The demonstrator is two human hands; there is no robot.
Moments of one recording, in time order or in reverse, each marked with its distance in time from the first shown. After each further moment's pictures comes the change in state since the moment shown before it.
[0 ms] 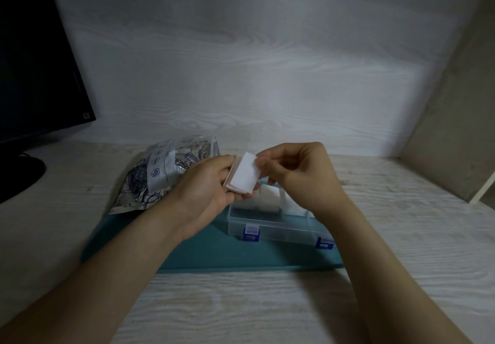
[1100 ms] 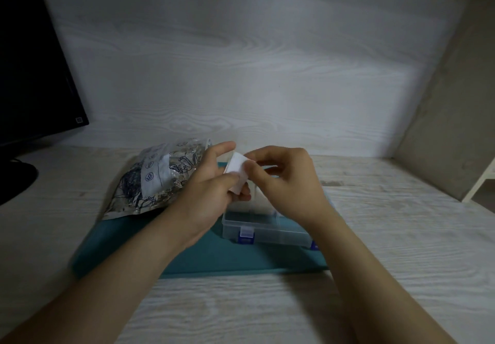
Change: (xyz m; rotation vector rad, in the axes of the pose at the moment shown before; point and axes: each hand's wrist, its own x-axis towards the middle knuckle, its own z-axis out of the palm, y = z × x) left_hand -0.001 -0.012 0.005 0.210 0.052 0.225; right_hand -0.005 -0.002 0.017 -0.156 0.053 -0.082
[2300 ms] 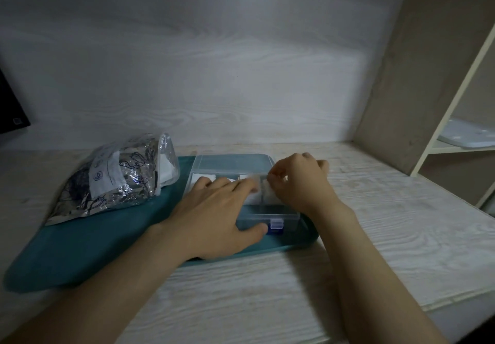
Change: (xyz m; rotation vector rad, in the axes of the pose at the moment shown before) left_hand -0.011 -0.024 0.054 1.553 -0.471 0.341; right_hand -0.022 0.060 -0.075 -0.848 -0.016 0.239
